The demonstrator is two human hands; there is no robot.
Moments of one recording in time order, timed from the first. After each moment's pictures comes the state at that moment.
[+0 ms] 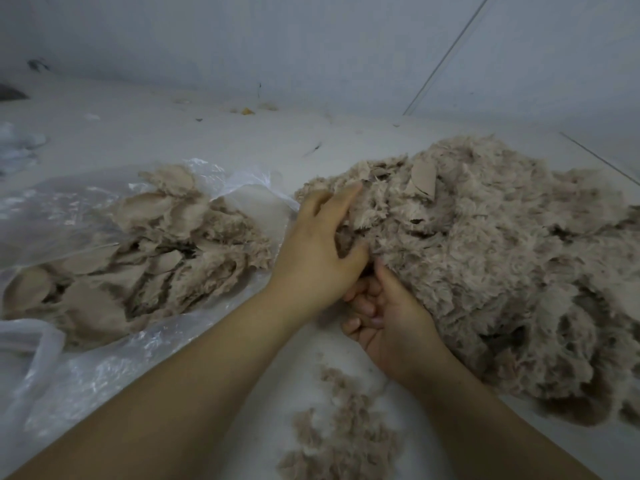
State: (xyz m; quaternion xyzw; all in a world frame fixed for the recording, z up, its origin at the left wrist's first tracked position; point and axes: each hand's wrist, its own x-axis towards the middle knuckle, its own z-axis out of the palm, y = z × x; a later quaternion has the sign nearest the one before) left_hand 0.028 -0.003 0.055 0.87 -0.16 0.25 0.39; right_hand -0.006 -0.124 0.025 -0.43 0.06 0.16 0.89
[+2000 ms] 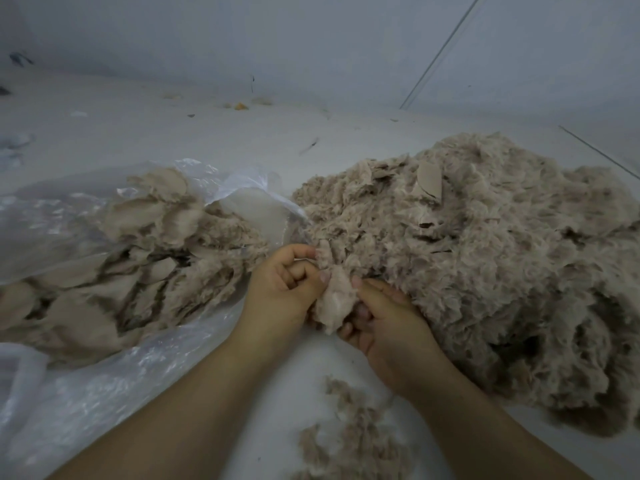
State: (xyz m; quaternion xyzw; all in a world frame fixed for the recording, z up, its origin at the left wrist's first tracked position) left_hand 0.006 0.020 0.018 0.63 -0.04 0.09 0.77; right_hand -0.003 -0.118 0.011 -0.51 0.06 0.15 0.85
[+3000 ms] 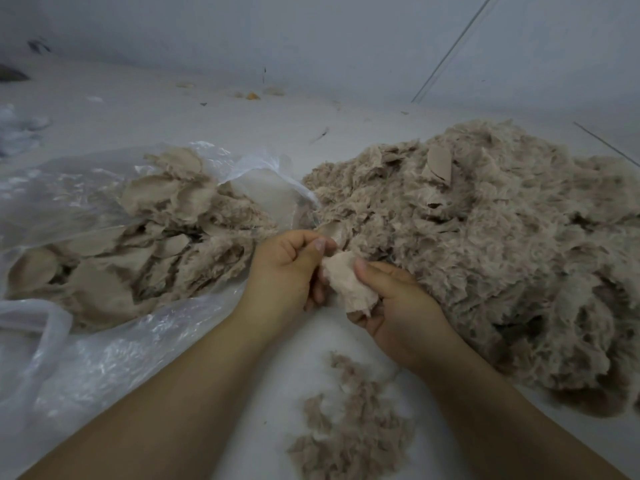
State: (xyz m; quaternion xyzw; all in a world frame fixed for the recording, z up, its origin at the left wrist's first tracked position) left_hand 0.000 0.026 0.021 0.68 -0.03 0.08 0.73; right_hand -0.005 -0.123 0.019 -0.55 -0.05 0.16 0.81
